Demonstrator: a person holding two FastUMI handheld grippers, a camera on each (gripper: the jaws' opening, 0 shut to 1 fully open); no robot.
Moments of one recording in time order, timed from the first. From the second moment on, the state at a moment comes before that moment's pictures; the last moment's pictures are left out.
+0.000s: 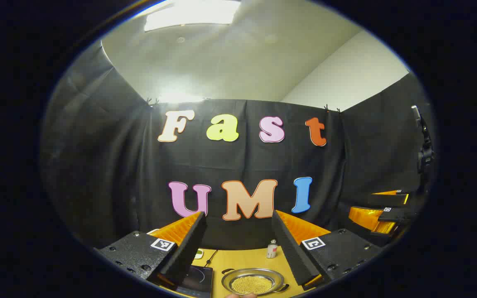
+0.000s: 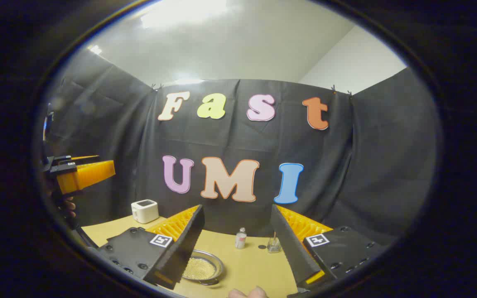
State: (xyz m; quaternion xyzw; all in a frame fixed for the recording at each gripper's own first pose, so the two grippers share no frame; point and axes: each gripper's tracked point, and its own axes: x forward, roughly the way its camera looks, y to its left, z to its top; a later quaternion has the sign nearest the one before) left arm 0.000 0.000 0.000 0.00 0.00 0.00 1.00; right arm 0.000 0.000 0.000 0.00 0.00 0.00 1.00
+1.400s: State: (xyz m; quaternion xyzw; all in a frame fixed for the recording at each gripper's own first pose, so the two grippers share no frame) left arm -0.011 0.026 -0.014 0.02 0.03 0.04 1.00; right arm 0.010 0.016 -0.004 0.04 0.00 0.03 1.00
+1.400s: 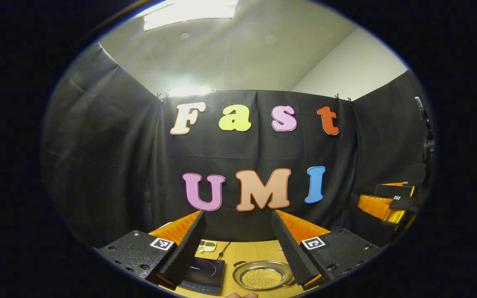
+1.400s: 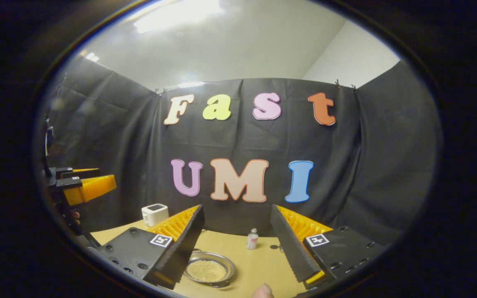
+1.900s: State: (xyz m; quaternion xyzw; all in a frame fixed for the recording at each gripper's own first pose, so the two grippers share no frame) left arm -0.018 0.053 -0.018 0.04 0.03 0.04 1.00; right arm 0.017 0.041 -0.012 0.06 0.03 0.01 1.00
